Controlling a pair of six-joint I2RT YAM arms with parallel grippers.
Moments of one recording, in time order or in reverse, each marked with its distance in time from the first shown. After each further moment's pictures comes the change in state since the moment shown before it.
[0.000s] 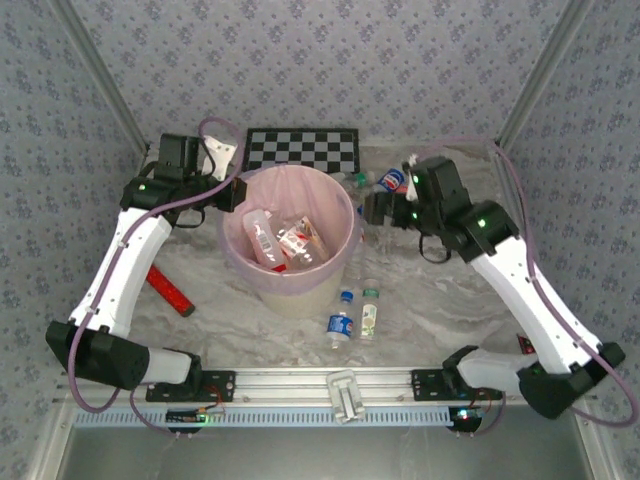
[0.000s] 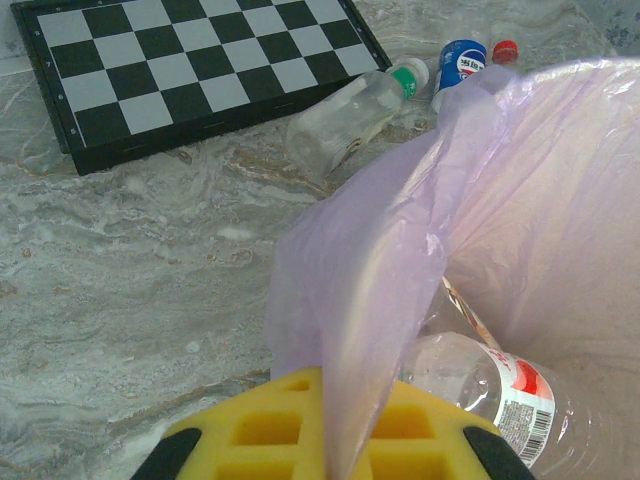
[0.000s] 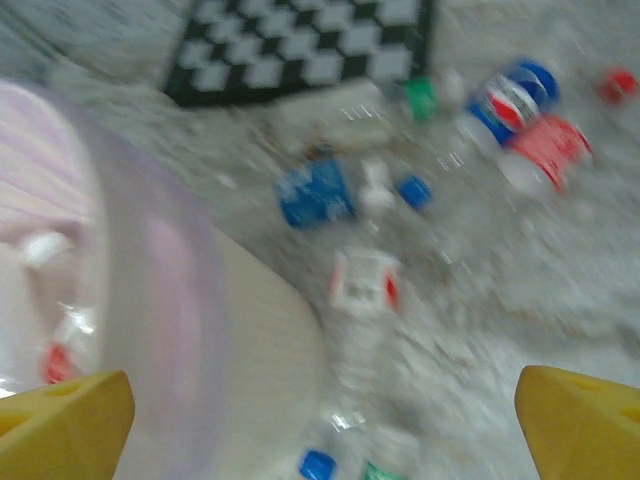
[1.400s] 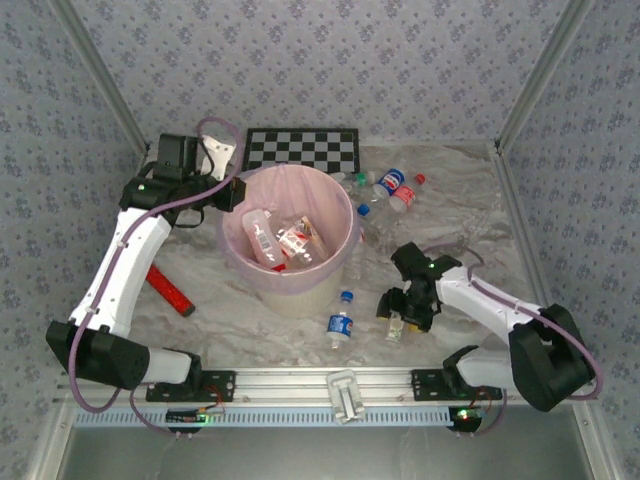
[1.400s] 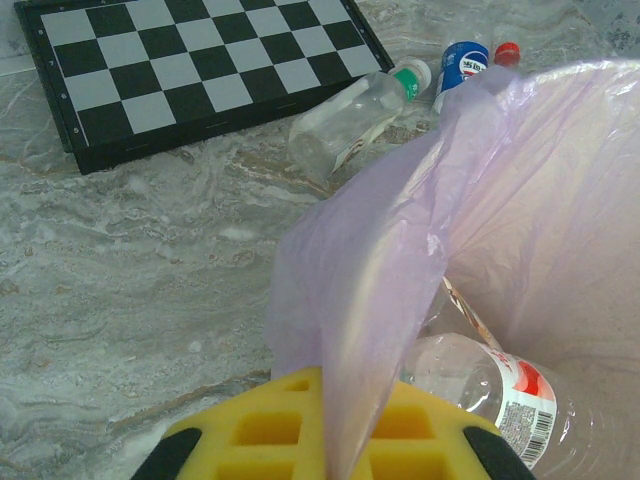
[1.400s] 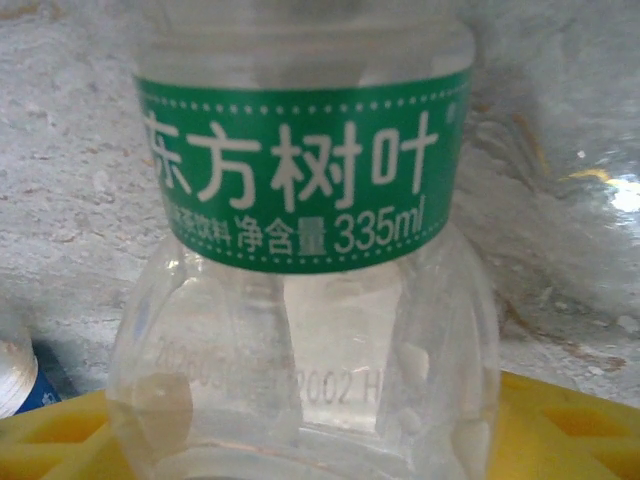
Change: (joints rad) left arm 0.009 0.000 -0.004 0.004 0.005 0.000; right arm -0.037 0.077 -0.748 0.084 -0.307 0.295
